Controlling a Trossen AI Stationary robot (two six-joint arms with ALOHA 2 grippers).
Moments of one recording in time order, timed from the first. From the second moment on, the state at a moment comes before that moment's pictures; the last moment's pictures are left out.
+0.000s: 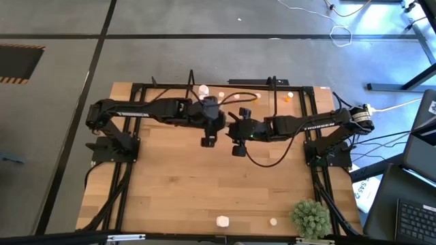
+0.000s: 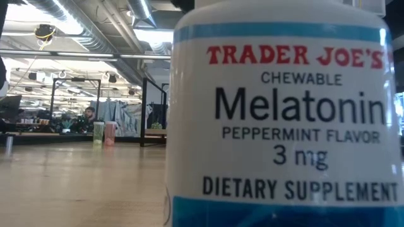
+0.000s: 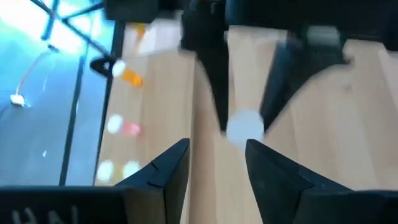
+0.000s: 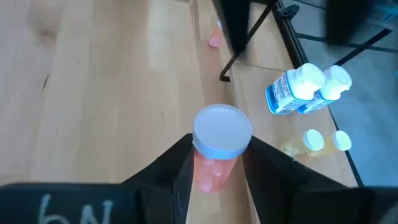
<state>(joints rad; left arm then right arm) 0.02 1.62 1.62 -0.71 -0.30 0.26 0.08 1.54 1.21 -0.38 0.37 -0.07</state>
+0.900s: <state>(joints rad) -0.03 1.49 1.62 -0.96 -0.41 0.12 -0.02 1.20 1.15 -0.51 0.38 0.00</state>
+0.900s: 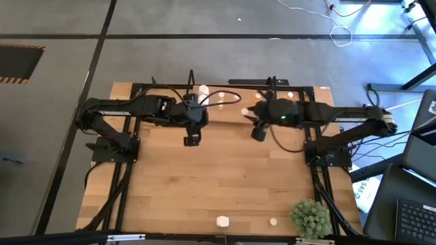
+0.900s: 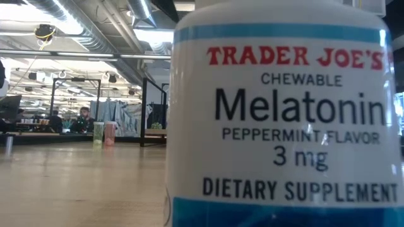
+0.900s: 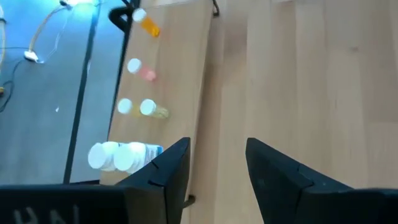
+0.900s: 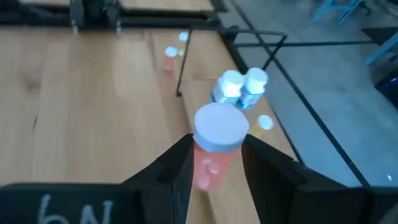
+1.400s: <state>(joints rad) -0.05 1.48 1.62 -0.97 -0.41 0.08 -0.06 0.90 0.66 0.01 0.35 0.07</state>
